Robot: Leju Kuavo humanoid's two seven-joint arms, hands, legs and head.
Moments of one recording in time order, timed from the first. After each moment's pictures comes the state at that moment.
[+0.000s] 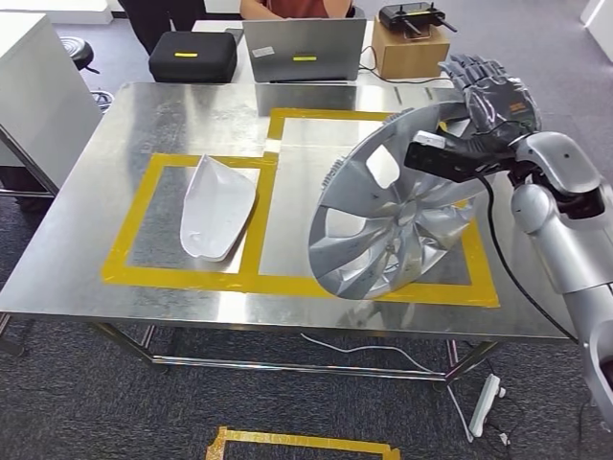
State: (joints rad) left arm -0.01 -0.07 0.17 -0.20 -0.26 -0.10 -0.19; right arm -0.92 -0.39 0.47 -1.19 0.90 0.00 -0.04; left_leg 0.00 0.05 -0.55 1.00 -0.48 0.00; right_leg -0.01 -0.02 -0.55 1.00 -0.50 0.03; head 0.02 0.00
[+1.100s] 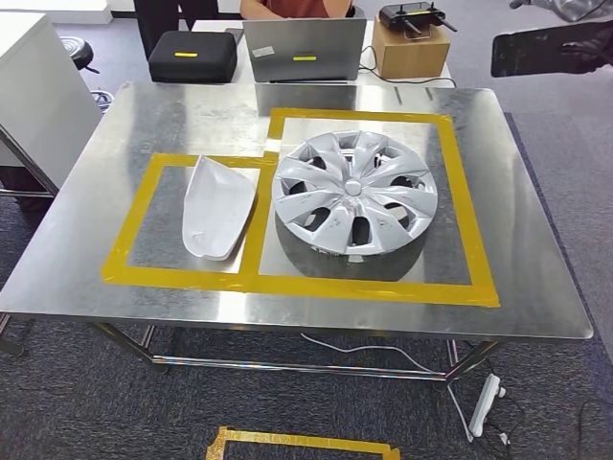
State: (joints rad) left arm 0.00 -0.06 0.21 -0.20 -0.24 -0.12 -0.22; right arm -1.55 -0.64 1.01 -1.01 0.46 0.46 0.01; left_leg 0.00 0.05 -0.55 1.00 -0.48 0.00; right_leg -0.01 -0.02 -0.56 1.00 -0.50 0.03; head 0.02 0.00
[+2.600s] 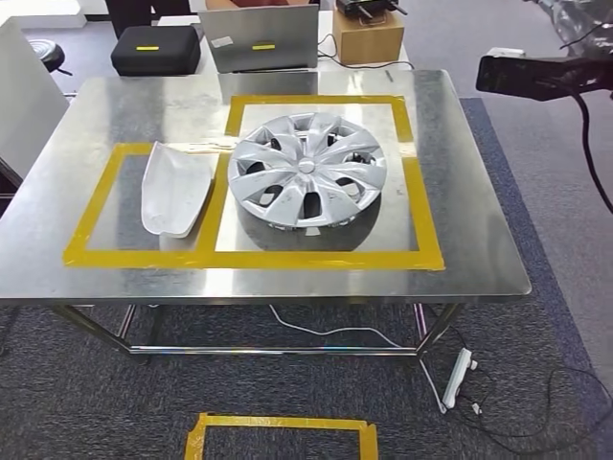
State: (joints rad) left arm -0.01 -0.08 0.25 -0.20 -0.25 -0.13 -0.23; right arm -1.32 -0.64 0.81 -1.10 0.67 0.21 0.10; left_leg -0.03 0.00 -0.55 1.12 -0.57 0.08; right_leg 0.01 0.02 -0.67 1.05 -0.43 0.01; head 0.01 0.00
